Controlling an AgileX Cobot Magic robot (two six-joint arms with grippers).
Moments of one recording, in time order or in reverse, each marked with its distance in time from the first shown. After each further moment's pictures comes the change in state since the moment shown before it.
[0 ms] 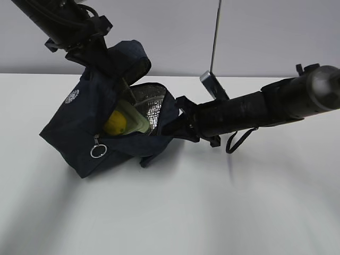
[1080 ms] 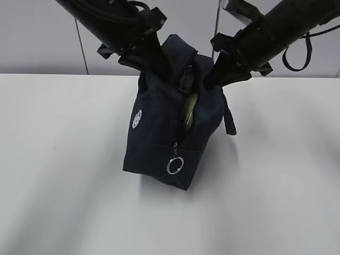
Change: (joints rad) left arm -0.163 0.000 0.000 -0.171 -0.039 -0.010; right arm -0.107 -0.198 -0.421 -0.921 0.358 0.559
